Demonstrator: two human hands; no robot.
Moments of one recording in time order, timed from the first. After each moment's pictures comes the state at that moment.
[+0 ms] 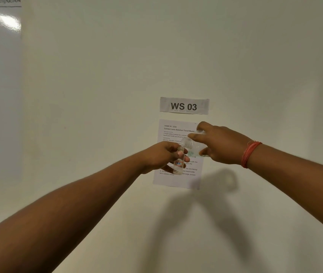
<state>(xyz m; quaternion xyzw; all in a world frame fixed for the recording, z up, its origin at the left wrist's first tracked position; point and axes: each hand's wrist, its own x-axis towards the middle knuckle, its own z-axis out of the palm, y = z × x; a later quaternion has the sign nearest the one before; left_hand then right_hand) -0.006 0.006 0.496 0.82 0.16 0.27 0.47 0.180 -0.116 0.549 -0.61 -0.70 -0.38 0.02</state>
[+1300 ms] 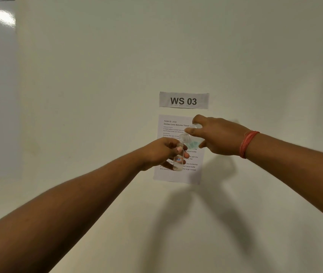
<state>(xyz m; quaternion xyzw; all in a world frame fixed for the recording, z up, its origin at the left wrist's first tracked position) -0.005 0.009 0.493 0.82 0.18 0.27 0.47 0.167 -0.119 0.557 -0.58 -0.70 -0.43 -0.05</state>
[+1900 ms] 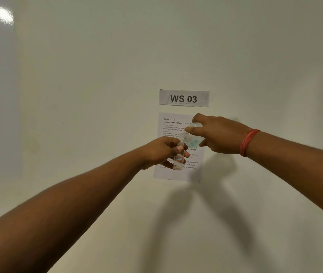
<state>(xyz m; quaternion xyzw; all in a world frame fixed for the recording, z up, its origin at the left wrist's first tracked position) -0.003 0.009 0.492 0.82 0.18 0.27 0.47 0.173 -0.114 0.555 -0.57 -0.70 -0.43 -0.05</state>
